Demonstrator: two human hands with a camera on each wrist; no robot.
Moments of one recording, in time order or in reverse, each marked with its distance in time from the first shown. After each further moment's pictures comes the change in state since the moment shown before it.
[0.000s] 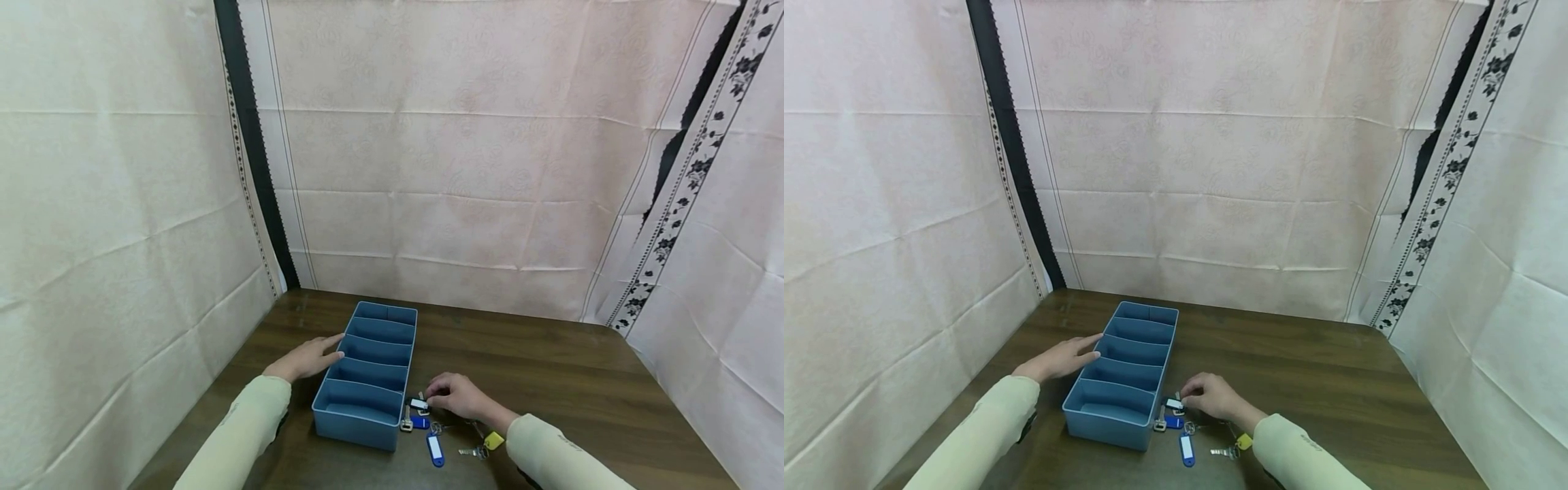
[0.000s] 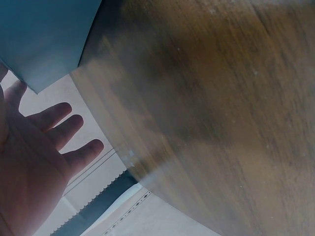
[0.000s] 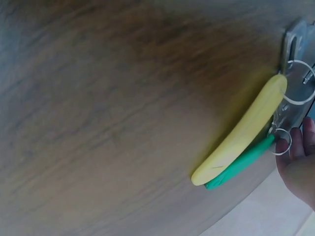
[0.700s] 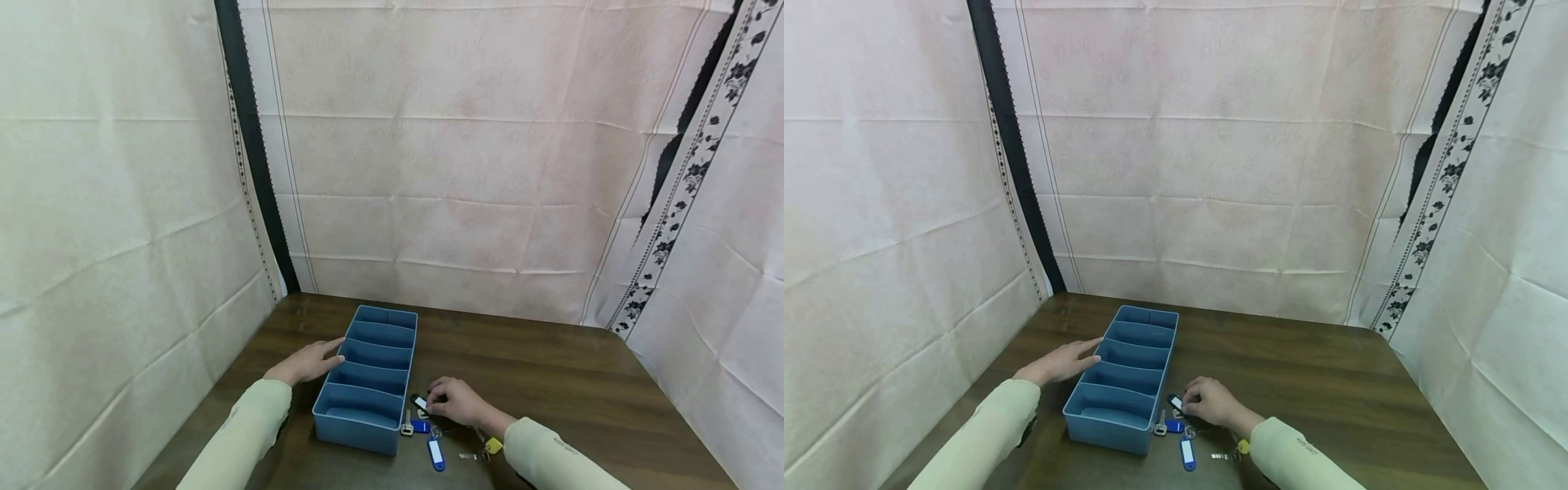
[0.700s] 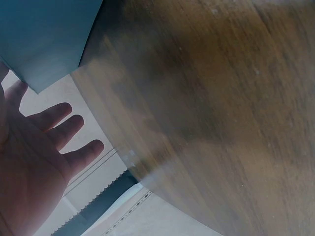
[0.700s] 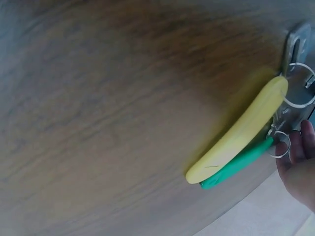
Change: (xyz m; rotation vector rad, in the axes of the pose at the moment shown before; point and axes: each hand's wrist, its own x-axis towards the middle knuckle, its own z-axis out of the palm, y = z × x) left_hand -0.001 0.004 0.000 0.009 0.008 -0.022; right_hand 0.001 -0.003 0.004 -0.139 -0.002 -0.076
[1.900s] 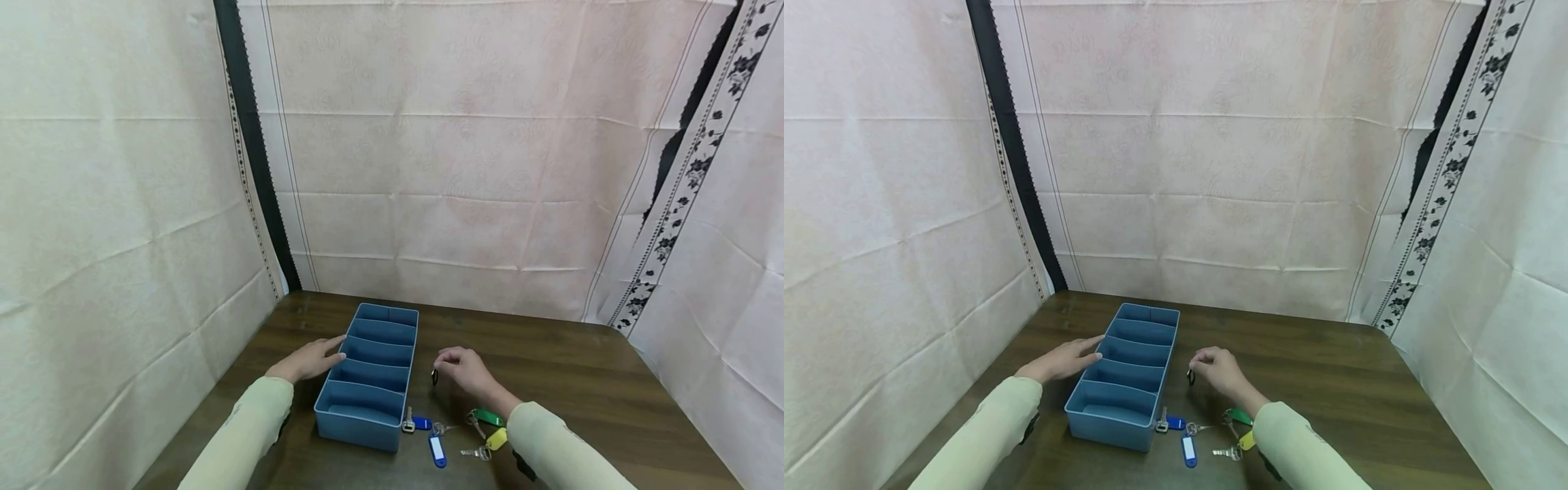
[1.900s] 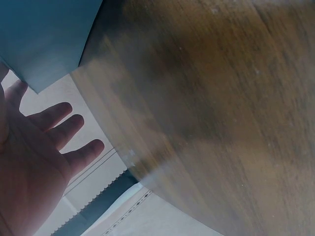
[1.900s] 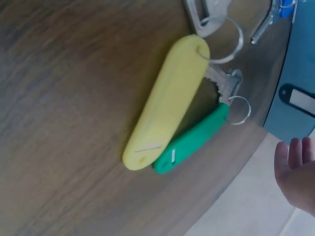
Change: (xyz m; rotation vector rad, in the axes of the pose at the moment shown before) left_hand -0.001 0.001 0.000 -0.009 -0.003 -0.001; right_hand 0.013 -0.012 -0.033 0.328 0.292 0.303
